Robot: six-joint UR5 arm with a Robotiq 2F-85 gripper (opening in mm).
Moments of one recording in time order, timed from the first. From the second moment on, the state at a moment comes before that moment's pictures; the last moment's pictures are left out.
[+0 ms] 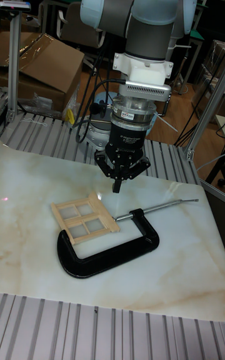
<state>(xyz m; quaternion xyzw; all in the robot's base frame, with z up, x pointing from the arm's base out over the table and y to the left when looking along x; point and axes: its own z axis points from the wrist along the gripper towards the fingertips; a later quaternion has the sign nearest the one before) 0.578 0.024 0.188 -0.02 1.00 0.04 0.07</state>
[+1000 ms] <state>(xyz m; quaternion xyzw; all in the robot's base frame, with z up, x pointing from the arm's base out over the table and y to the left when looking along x) 0.558 0.025 0.171 -0.02 0.99 0.07 0.10</state>
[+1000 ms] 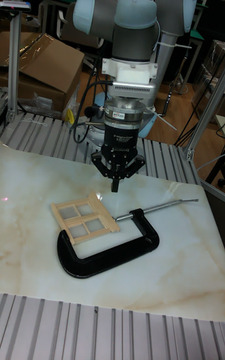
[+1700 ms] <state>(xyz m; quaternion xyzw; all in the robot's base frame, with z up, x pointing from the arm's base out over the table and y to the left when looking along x) 0.556 0.013 0.170 -0.05 0.99 0.04 0.10</state>
